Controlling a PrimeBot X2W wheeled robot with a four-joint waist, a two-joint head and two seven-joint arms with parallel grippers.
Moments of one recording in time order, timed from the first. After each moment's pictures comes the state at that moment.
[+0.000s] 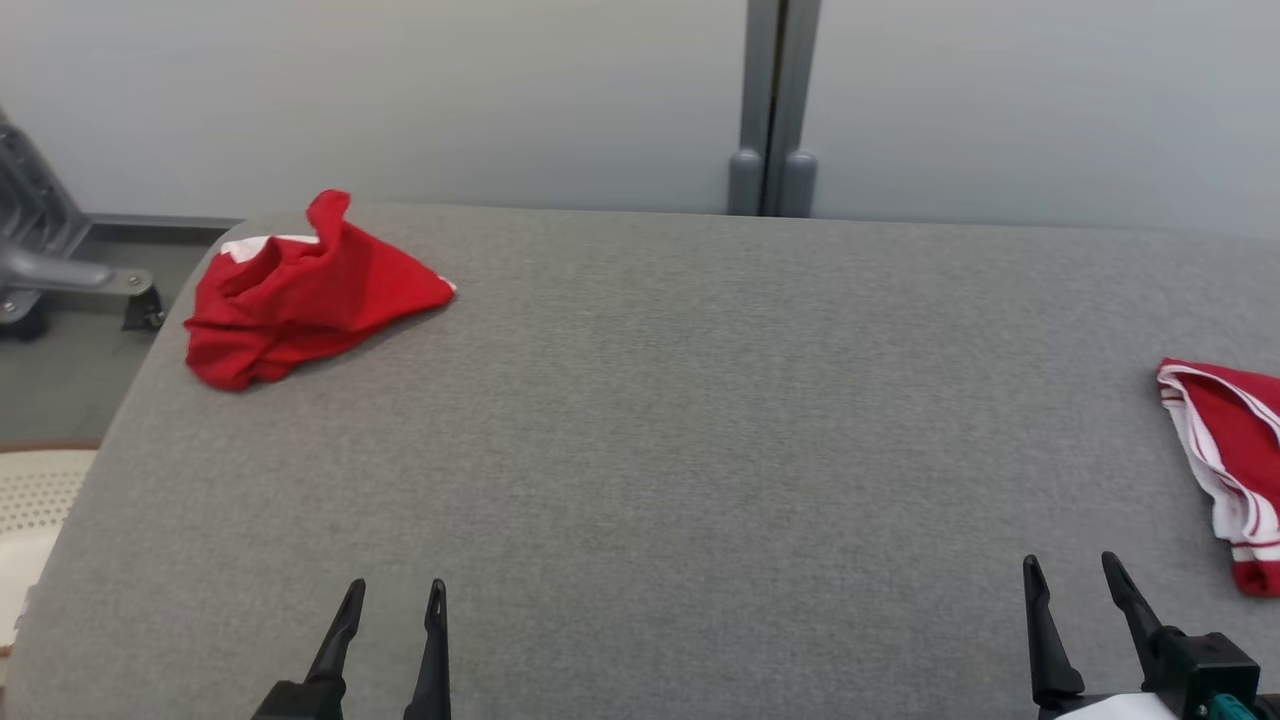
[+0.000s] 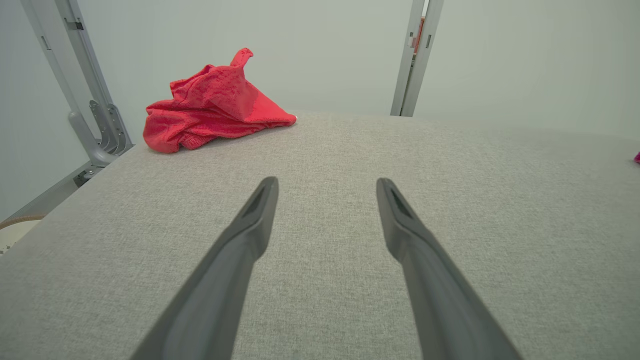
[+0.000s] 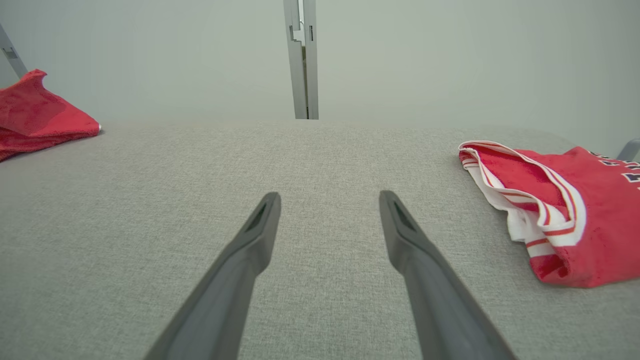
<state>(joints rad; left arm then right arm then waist) 0.15 0.05 -0.12 0.15 -0.15 -0.06 -0.26 0.18 -0.05 -0.09 0.14 0.08 0.13 -0.26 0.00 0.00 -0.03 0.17</state>
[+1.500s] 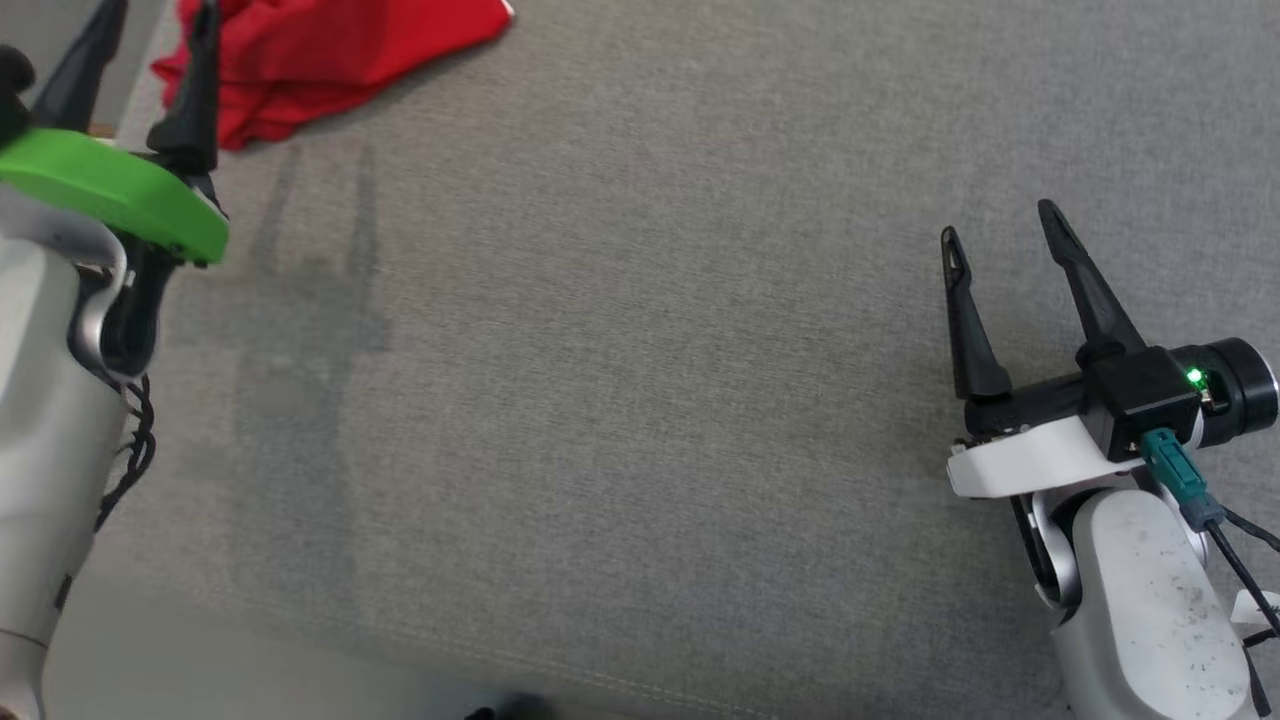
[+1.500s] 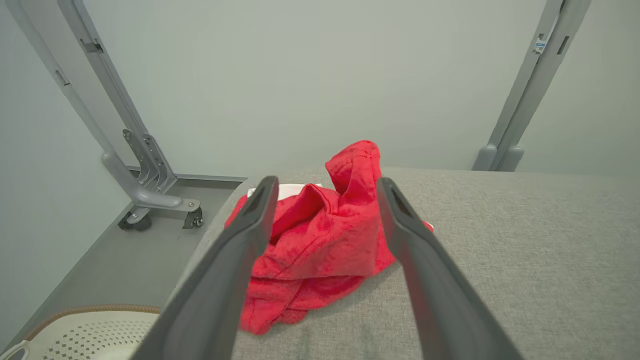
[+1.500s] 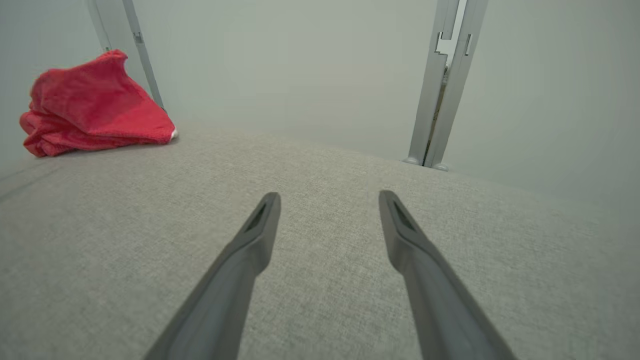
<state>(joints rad) -0.94 0.46 -0.55 0.68 -0.81 -0.13 -0.24 -0.28 -0.05 0.02 0.06 -0.13 0.13 -0.26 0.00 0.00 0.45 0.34</state>
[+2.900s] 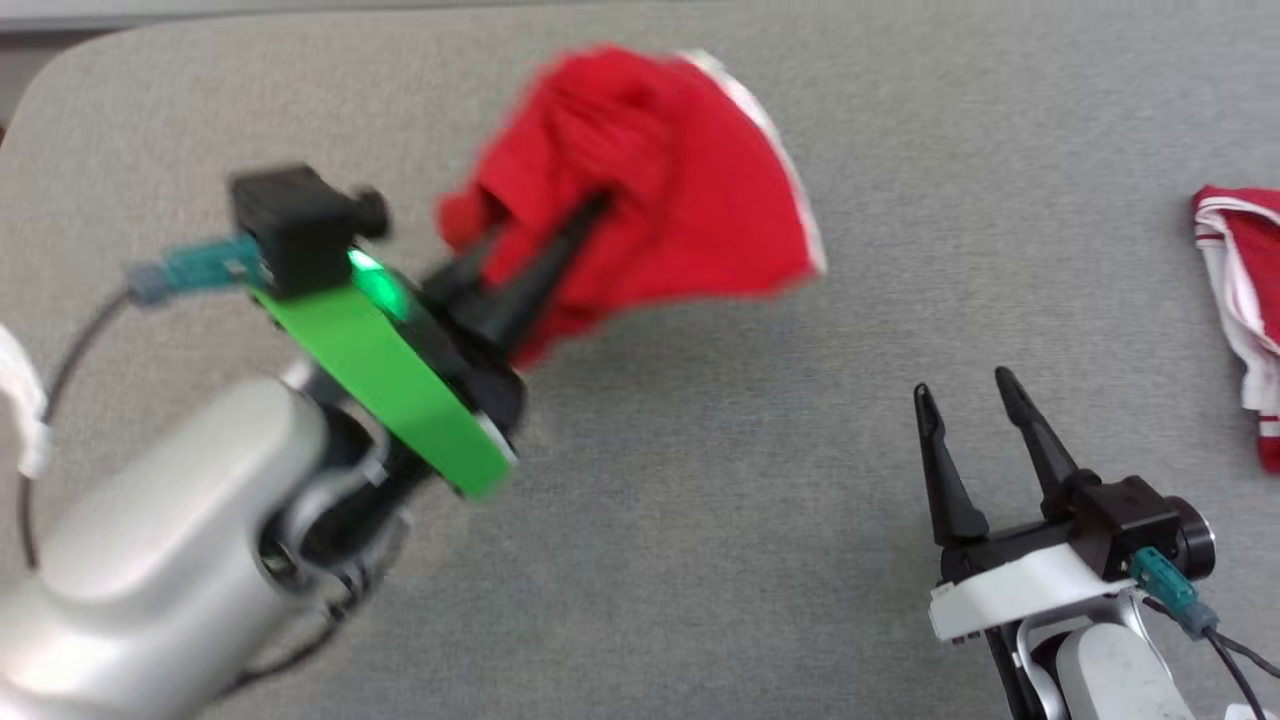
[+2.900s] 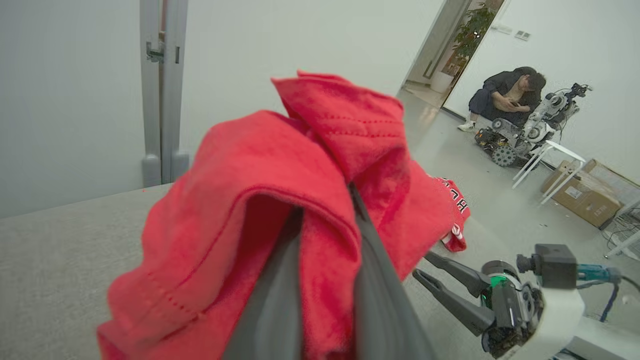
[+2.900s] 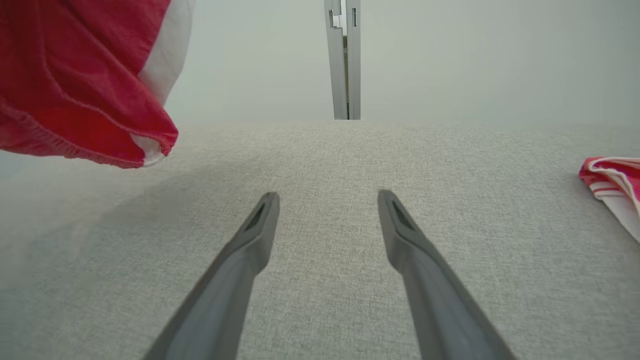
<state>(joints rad) -0.86 0.59 -0.97 -0.05 -1.21 -0.09 -0.10 -0.07 -0.05 0.07 0.09 0.08 0.13 -0.26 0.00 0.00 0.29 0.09</state>
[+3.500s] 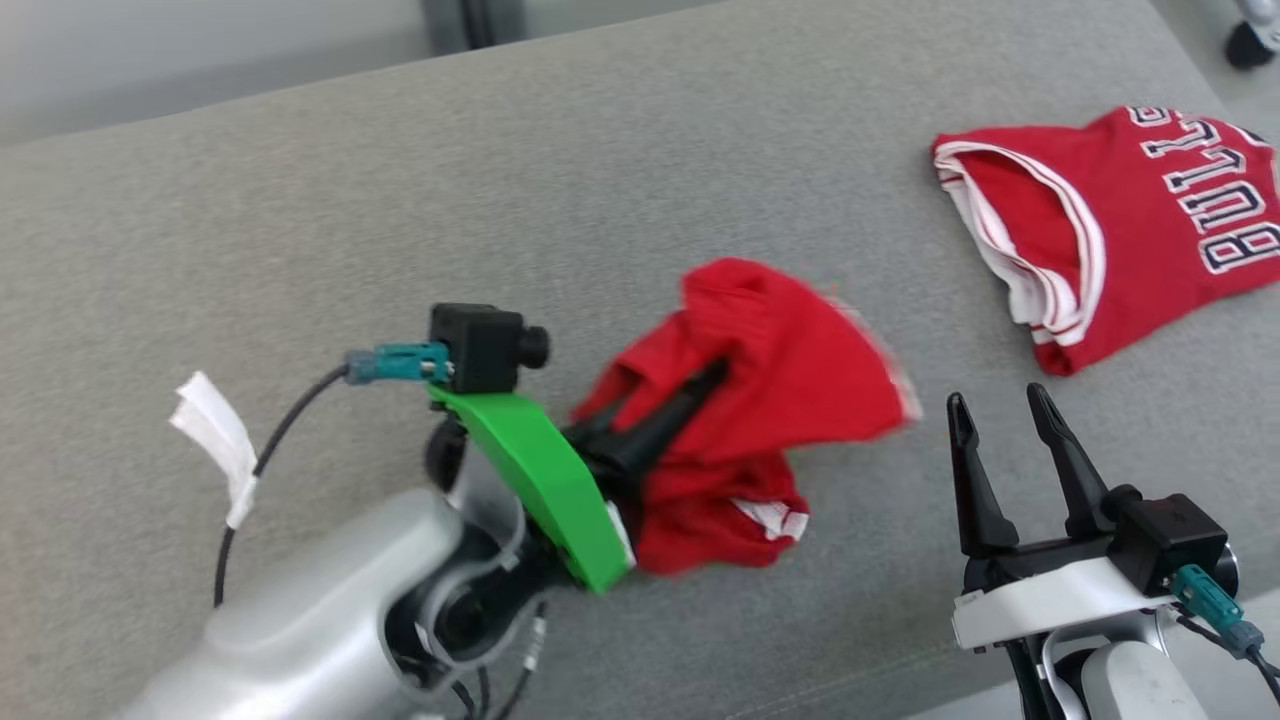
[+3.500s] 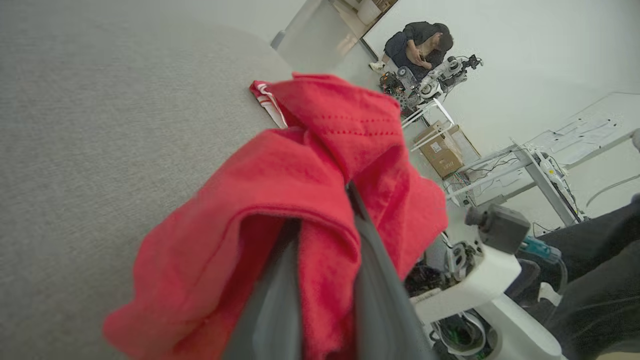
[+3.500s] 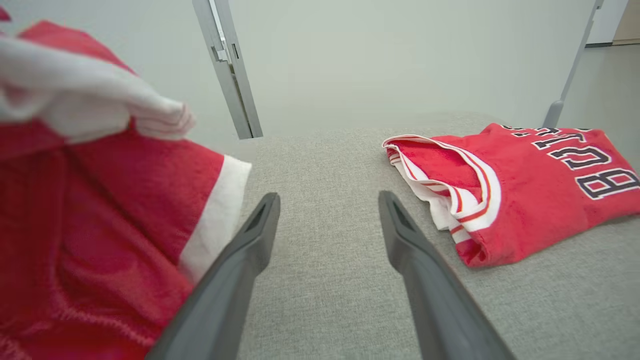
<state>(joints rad) -0.71 0.44 -1.06 -0.09 -1.42 0.07 0.01 -0.02 -0.05 0.04 0.05 0.17 0.13 -0.26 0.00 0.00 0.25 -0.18</state>
